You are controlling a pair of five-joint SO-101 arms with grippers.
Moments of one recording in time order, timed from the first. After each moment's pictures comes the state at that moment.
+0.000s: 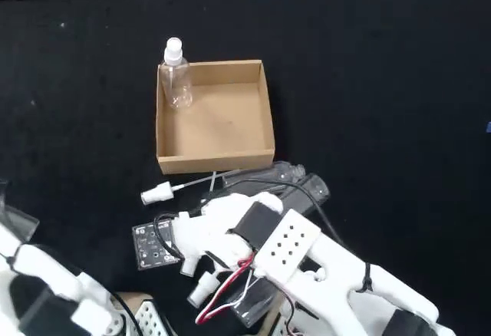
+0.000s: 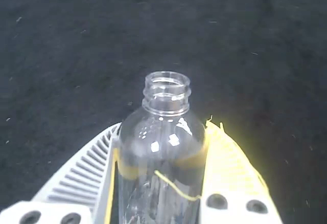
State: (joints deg) left arm -63.2 -26.5 43.7 46.1 9.7; right arm -53.1 -39.3 50.6 71.3 50.9
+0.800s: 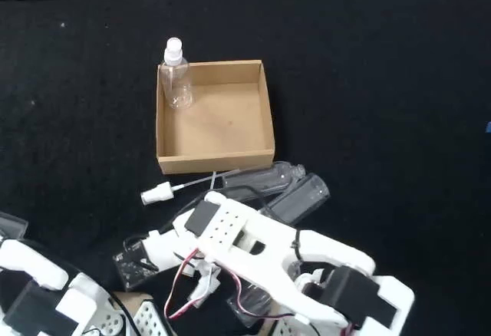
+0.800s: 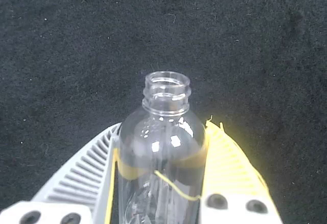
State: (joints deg) left arm -66.7 -21.3 38.7 47.2 11.4; right arm -58.2 -10.9 47.1 58.5 59.6
